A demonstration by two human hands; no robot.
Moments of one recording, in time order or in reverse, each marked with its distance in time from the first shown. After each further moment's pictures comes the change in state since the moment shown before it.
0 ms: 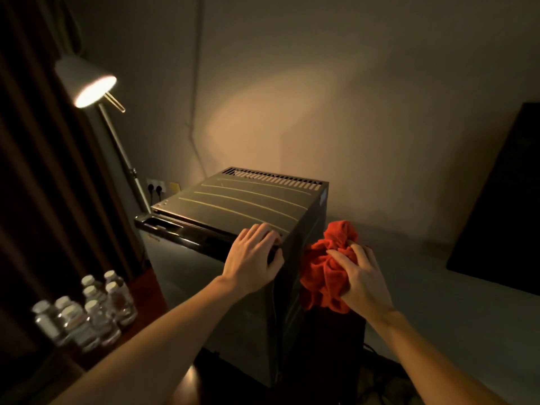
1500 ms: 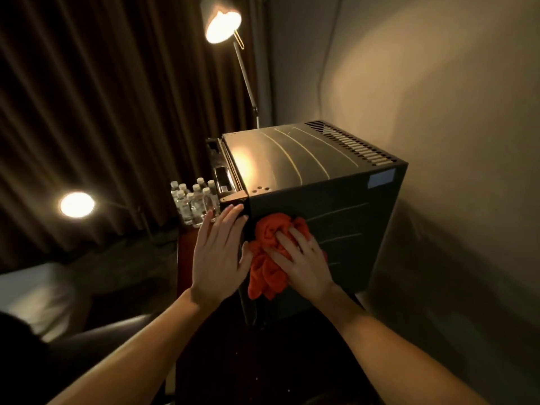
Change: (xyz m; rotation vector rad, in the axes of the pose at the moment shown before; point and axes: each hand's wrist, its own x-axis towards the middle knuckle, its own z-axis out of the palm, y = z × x) left_hand -0.041 0.142 0.069 0.746 0.044 -0.693; right_hand 0.042 0.049 0.135 0.427 0.090 -1.059
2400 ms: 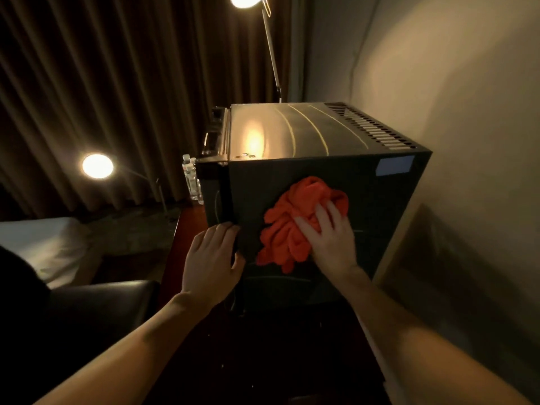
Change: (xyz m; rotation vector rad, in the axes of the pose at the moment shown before) left_hand -0.046 0.047 0.064 0.101 -0.234 -0.295; right_hand -0.032 0.091 0.023 -0.038 0.226 0.018
